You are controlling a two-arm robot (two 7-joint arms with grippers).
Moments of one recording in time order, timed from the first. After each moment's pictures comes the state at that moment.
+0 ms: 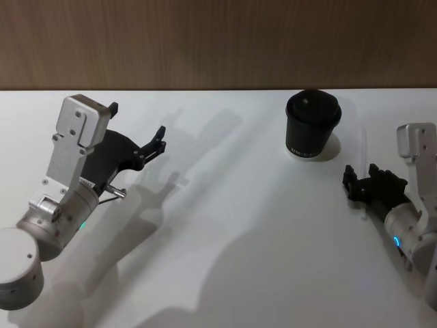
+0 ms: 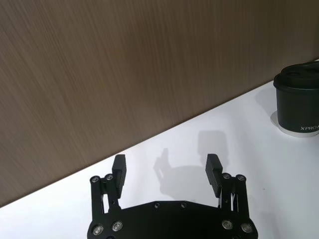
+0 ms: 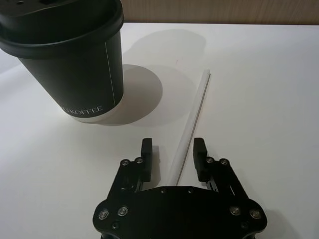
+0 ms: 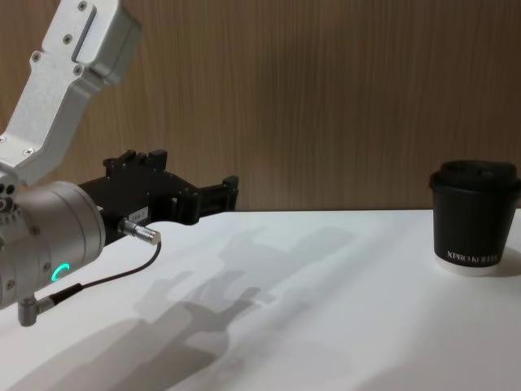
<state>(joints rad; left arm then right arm) -0.24 0.38 0.45 -1.63 -0.20 0.01 -0.01 0.07 0.25 -0.06 -1.61 0.21 0.40 -0.01</state>
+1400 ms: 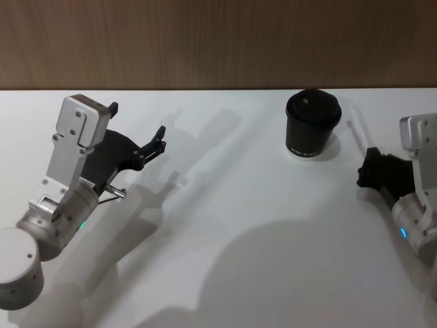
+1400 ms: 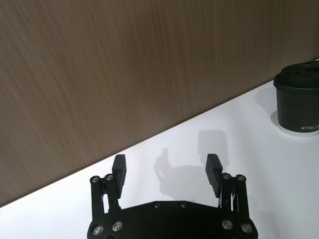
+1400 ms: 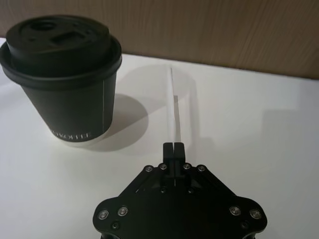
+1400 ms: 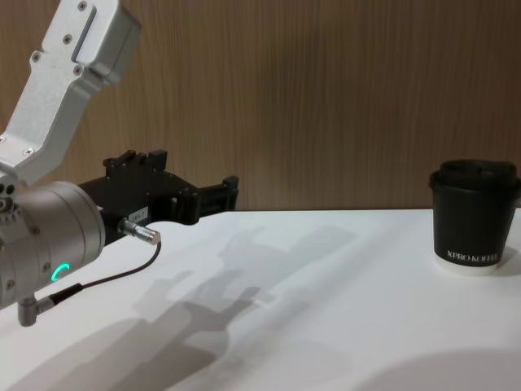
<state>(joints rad) -0.24 0.38 0.45 -1.63 -0.20 0.01 -0.01 0.08 0.28 -0.08 -1.60 0.13 0.29 -0.02</state>
